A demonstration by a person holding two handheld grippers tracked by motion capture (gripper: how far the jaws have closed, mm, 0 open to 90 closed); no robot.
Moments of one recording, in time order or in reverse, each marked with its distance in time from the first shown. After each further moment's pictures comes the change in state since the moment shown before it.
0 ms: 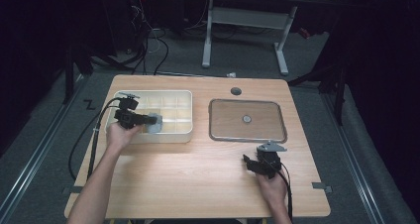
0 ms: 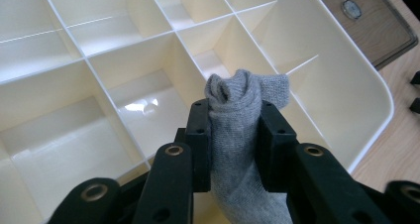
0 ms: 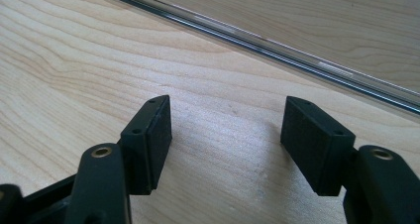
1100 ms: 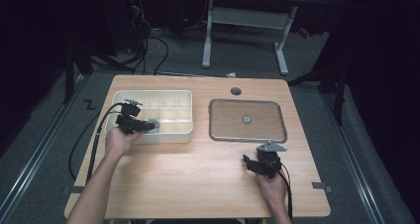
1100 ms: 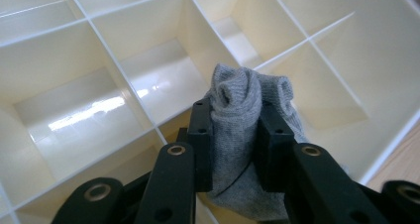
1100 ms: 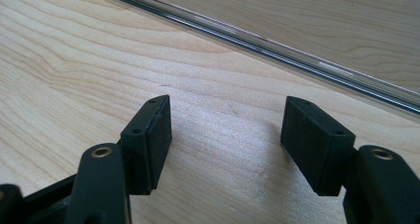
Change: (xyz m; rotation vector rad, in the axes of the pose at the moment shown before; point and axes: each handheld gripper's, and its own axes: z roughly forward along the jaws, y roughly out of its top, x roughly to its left) left arm -0.008 -0.016 0.016 0.140 0.127 0.087; right arm 0.000 0.000 0.000 0.000 -0.001 0.000
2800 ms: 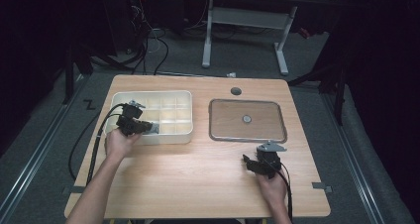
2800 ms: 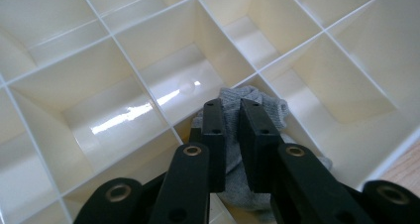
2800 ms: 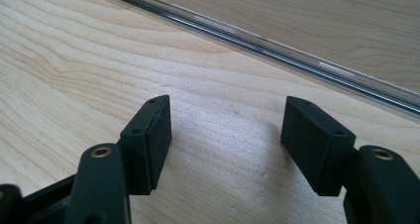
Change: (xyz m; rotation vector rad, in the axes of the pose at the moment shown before) left arm -0.011 -0.004 -0.012 -0.069 0.105 0.027; right arm 0.000 0.000 0.000 0.001 0.002 -0.001
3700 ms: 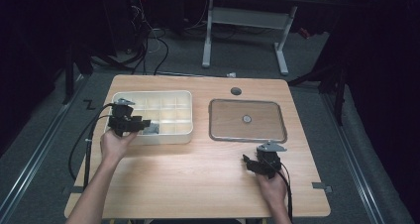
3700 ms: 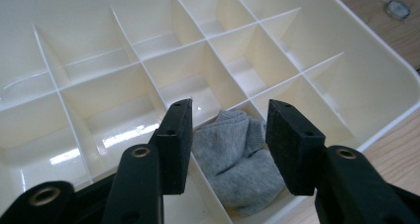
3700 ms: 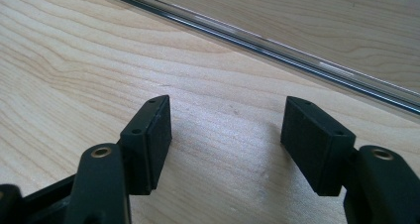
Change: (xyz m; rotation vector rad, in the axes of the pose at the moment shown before) left arm -0.001 -0.005 -0.037 -0.177 -0.010 -0.082; right arm 0.000 0.000 0.000 0.000 0.000 0.000
